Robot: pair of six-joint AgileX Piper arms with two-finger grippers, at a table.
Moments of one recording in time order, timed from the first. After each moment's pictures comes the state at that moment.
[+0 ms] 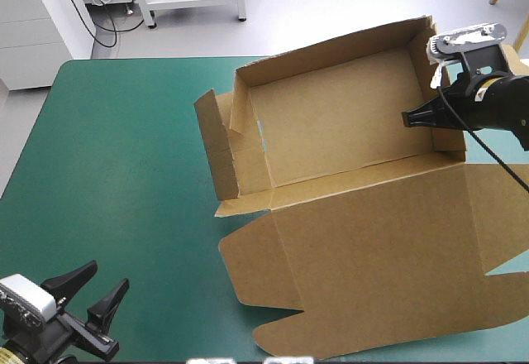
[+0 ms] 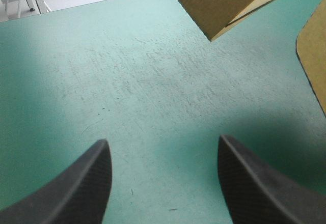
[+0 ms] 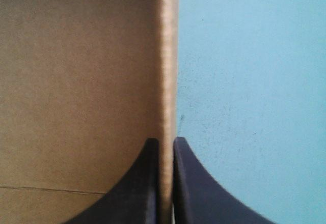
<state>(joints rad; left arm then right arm) -0.59 0.05 -0.47 0.10 0.80 -0.09 0.17 1.30 -1.70 -0.08 1.23 -0.08</state>
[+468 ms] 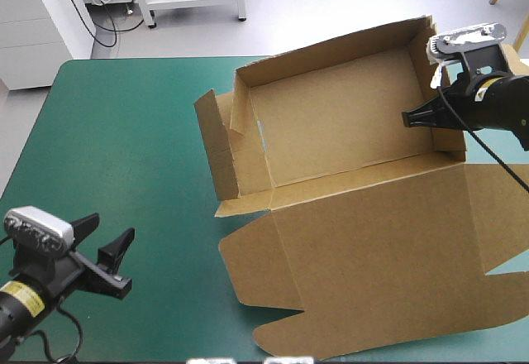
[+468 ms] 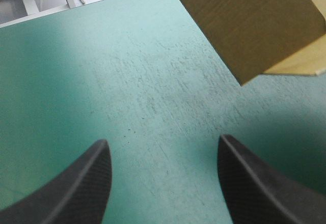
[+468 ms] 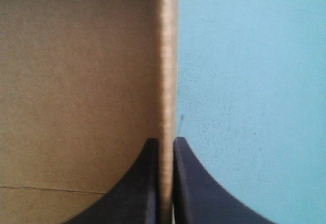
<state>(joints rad) -0.59 0.47 -0.74 0.21 0.80 -0.16 0.17 1.30 -1.70 -0.08 1.23 -0.08</state>
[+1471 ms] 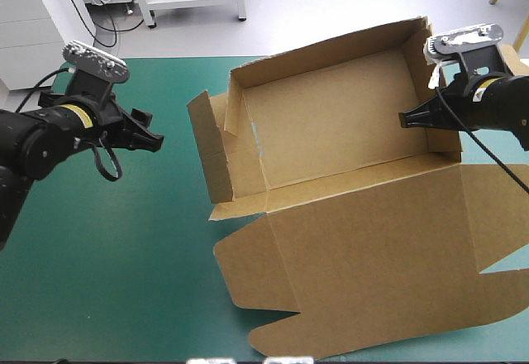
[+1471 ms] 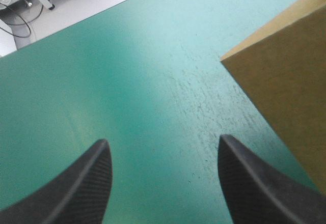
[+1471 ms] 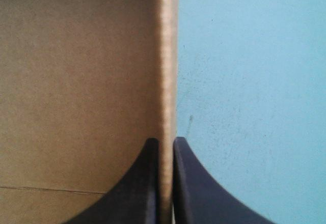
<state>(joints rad) -0.35 1.23 -1.54 0.13 1.07 0.12 0.17 1.30 -1.70 -0.05 1.23 -0.09</state>
